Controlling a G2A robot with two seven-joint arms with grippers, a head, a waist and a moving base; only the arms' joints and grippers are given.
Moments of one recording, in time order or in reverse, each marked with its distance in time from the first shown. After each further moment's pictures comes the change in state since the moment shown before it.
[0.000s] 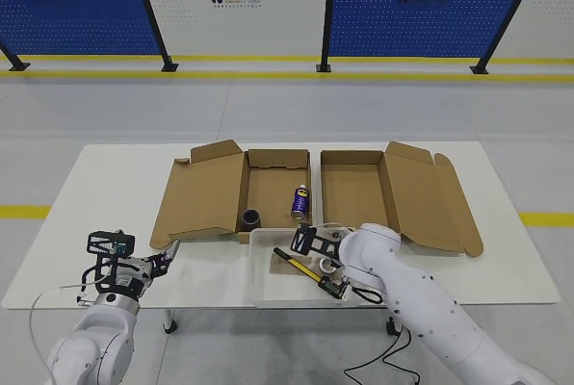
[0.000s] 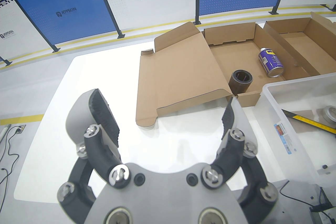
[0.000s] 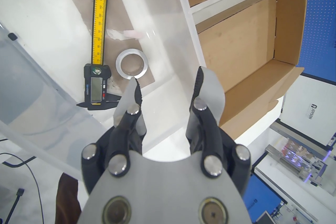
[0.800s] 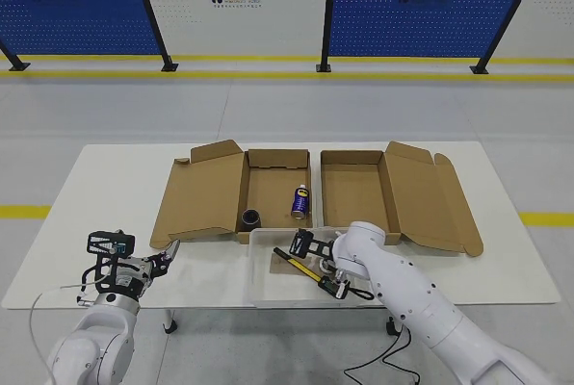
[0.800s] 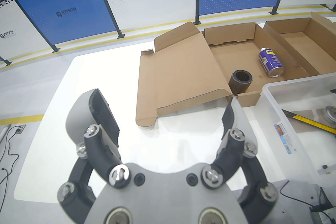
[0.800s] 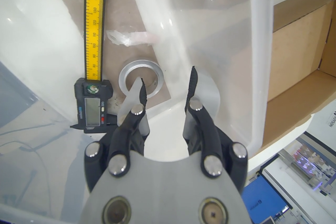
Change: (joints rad) left arm 0.000 0.000 0.000 0.000 0.000 0.000 0.000; right arm 0.090 -0.061 -0.087 0.287 0.069 0.006 -0.093
